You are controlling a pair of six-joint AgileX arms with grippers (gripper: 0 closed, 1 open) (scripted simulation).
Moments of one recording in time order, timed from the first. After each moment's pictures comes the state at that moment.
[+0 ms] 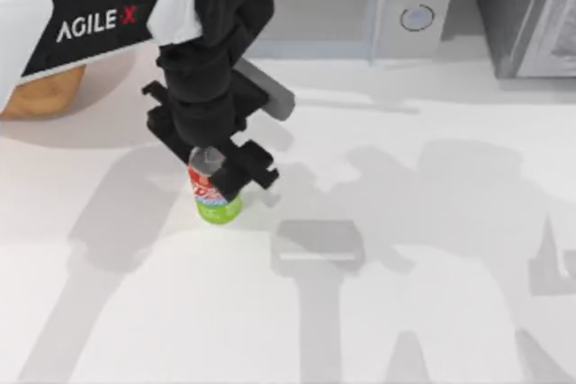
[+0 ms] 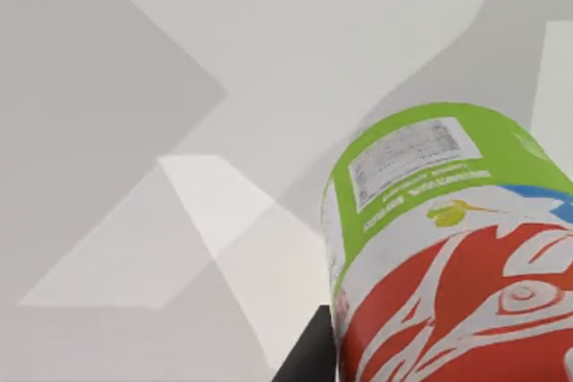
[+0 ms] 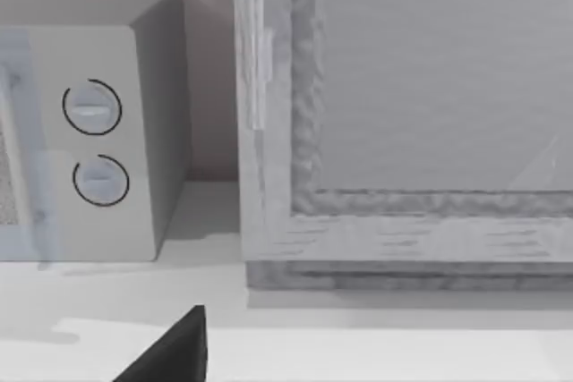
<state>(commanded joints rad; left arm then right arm) -0.49 2.15 1.66 -1.09 0.00 0.31 0.00 0.00 0.00 0.00 0.00 0.00</state>
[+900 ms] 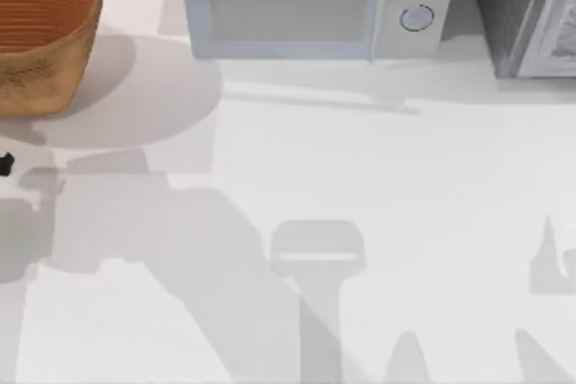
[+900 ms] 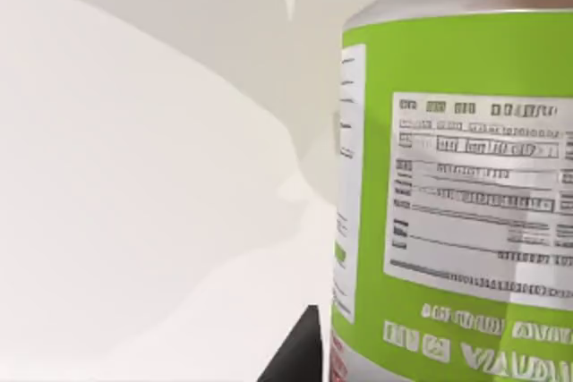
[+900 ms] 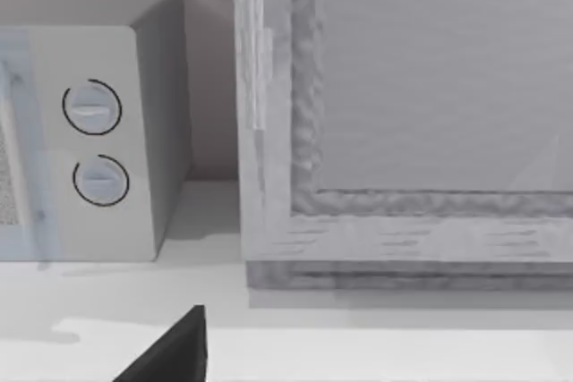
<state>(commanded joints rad) 0.20 2.04 1.45 -1.18 -0.03 0.31 0.00 0.00 0.00 0.00 0.00 0.00</state>
